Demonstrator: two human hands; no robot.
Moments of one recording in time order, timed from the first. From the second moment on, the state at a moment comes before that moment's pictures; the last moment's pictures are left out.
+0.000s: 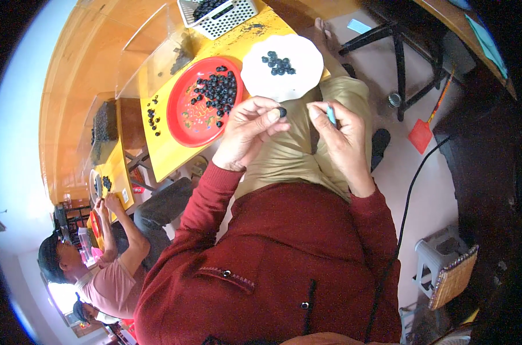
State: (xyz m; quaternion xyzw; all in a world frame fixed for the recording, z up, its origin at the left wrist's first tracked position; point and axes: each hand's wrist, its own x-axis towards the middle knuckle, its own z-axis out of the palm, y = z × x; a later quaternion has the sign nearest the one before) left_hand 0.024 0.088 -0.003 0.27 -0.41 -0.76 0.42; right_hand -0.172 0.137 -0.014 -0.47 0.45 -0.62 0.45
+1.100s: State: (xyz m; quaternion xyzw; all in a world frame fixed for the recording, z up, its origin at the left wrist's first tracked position) left_hand 0.030 -0.073 0.002 0.38 -0.91 -0.08 0.13; right_hand -0.178 0.161 -0.065 -0.43 0.51 -0.58 0.46
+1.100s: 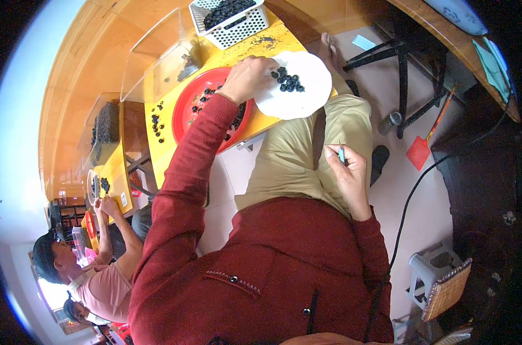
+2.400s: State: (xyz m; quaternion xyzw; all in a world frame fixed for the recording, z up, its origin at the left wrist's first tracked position) left_hand 0.059 0.050 -0.004 0.18 -0.32 -0.78 0.51; right_hand -0.156 0.140 -0.014 -0.44 0.57 -0.53 0.46
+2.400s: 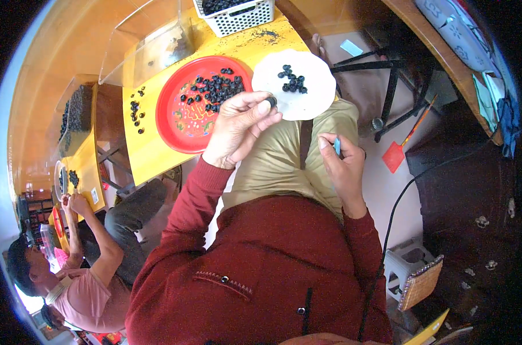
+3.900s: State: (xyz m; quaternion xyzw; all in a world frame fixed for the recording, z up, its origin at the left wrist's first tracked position) left_hand 0.080 0.050 -0.025 0.12 -0.25 -0.83 0.49; right_hand -0.095 0.063 0.028 -0.50 0.45 -0.47 0.57
